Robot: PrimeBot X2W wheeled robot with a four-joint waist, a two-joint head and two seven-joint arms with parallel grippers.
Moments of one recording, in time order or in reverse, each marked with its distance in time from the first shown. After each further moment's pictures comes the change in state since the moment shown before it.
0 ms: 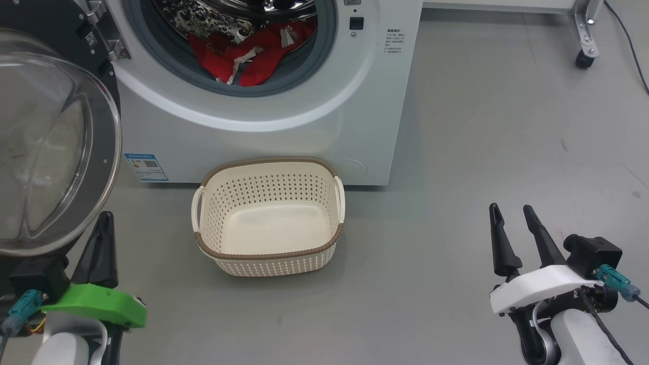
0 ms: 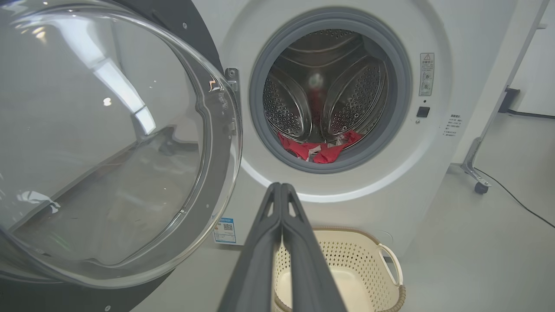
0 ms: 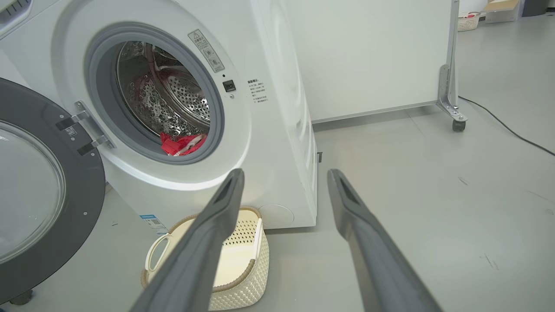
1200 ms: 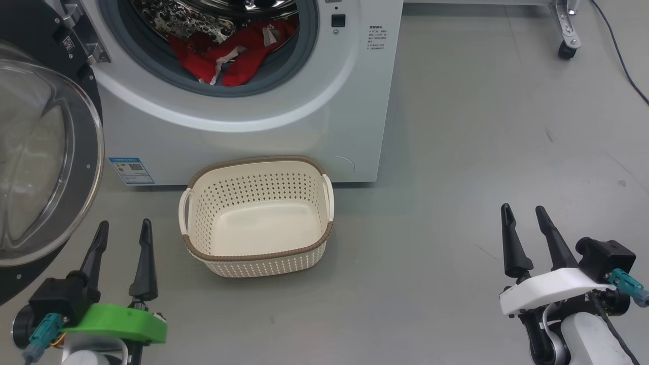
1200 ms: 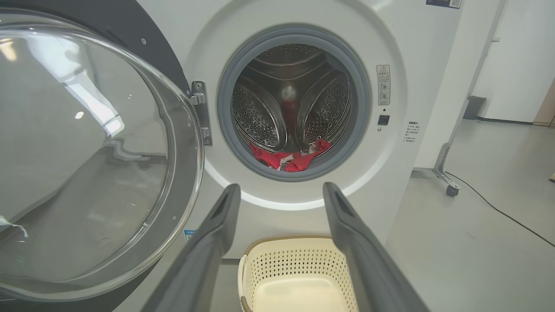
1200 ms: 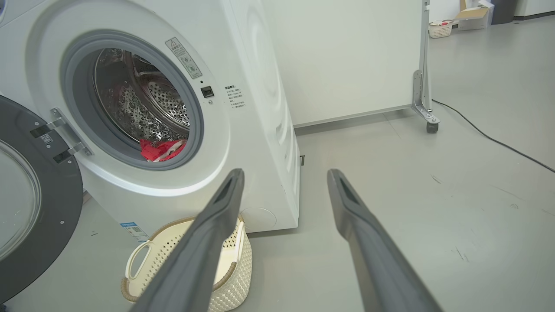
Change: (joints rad) left arm 0.097 -0.043 -0.022 -0.149 0.035 0.010 -0.023; right arm 0.026 -0.008 -0.034 -0.029 -0.014 0.000 -0.001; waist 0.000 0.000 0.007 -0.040
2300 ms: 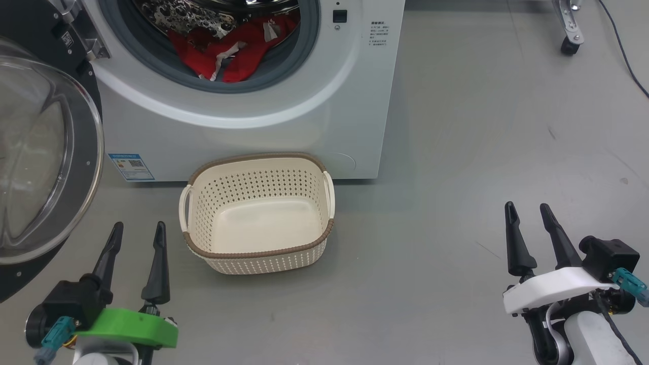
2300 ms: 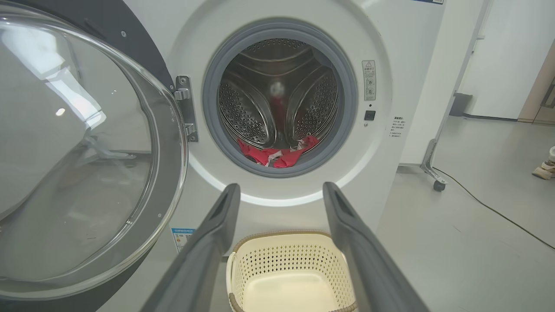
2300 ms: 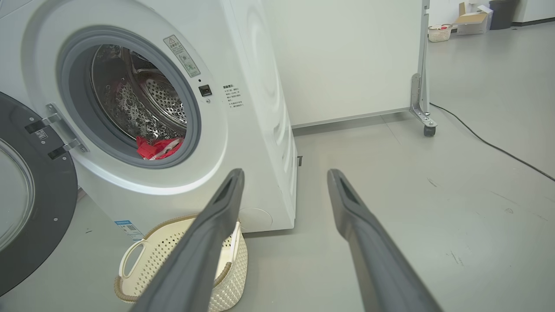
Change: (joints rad) left arm 0.017 -0.015 -0.023 -0.027 0.011 -0.010 -0.004; right arm 0.001 -0.008 -0.007 -0.011 -0.018 -0.001 -0.002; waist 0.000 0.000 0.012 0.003
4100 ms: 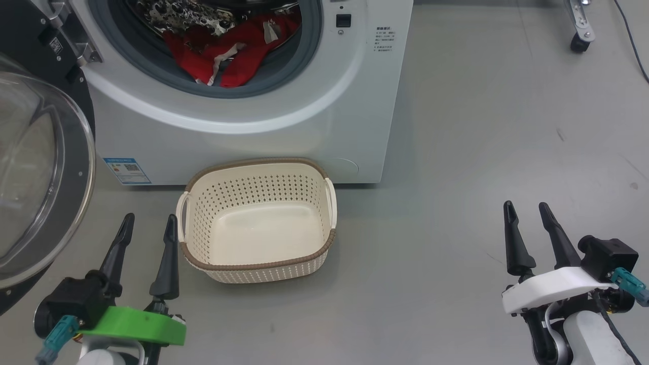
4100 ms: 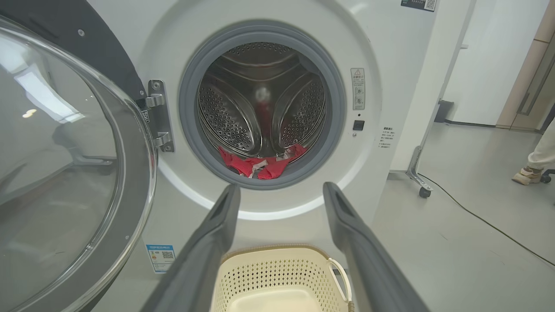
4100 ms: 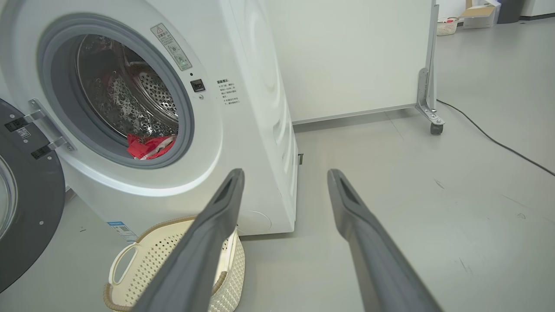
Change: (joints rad) left arm 0.000 0.001 -0.030 -0.052 -0.021 -0.034 -0.003; right arm 0.000 0.001 0.001 -0.006 -0.008 0.001 0.000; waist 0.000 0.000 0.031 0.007
